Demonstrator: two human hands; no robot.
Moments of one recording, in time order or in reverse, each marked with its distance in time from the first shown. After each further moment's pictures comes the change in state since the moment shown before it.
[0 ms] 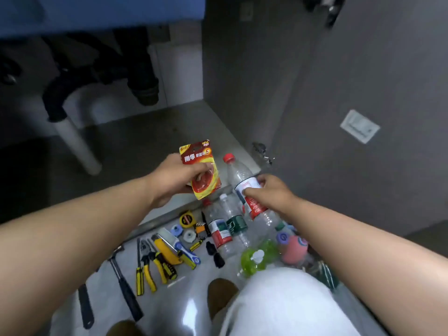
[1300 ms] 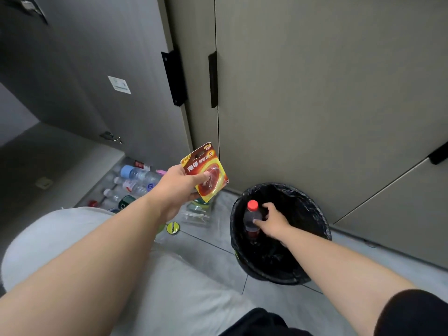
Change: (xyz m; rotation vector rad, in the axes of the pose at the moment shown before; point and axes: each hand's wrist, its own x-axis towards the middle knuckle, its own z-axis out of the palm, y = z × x) left_hand -0.211 -0.016 0.316 0.140 -0.564 -0.009; right_hand -0.327 0.369 -0.093 0.115 0.314 0.561
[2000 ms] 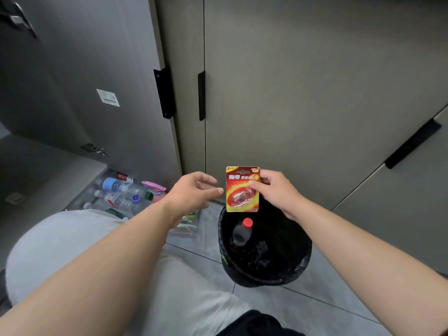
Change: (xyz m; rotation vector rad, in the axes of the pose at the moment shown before) left_hand -0.011 0.006 0.029 0.251 -0.140 0.128; right_hand -0.078 -0.086 -0.117 0.406 0.039 -0.401
